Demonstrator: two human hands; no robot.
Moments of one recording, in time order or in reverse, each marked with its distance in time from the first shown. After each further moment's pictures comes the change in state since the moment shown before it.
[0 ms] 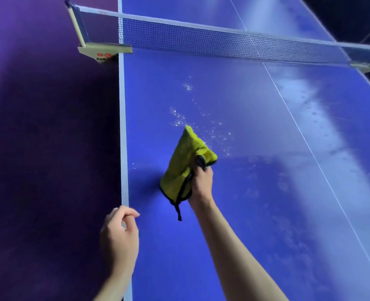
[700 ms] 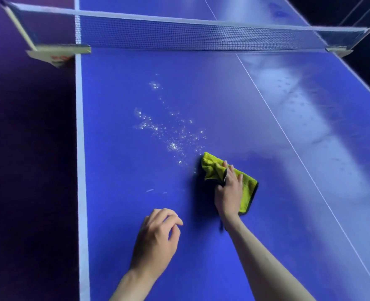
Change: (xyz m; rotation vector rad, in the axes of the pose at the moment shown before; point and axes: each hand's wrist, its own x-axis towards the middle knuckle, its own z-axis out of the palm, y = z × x) left_hand -0.040 0.058 0.120 0.156 -0.509 0.604; right_hand 0.082 0.025 -0.203 -1.058 0.191 -0.312
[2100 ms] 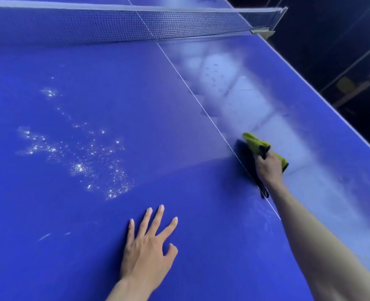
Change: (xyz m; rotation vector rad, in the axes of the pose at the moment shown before) left_hand 0.057 0.081 0.143 0.462 -0.488 0.096; right_hand 0.140 0.209 -0.231 -0.089 0.188 0.455
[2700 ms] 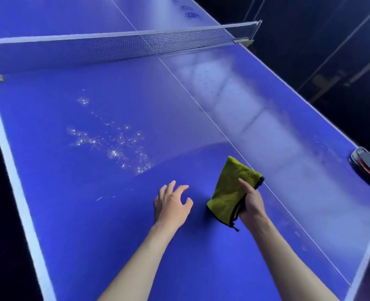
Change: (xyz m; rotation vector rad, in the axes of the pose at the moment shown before) left_hand -0.047 0.018 -0.084 -0.461 -0.054 -0.129; right_hand -0.277 -0.038 -0.046 1.115 -0.166 0.535
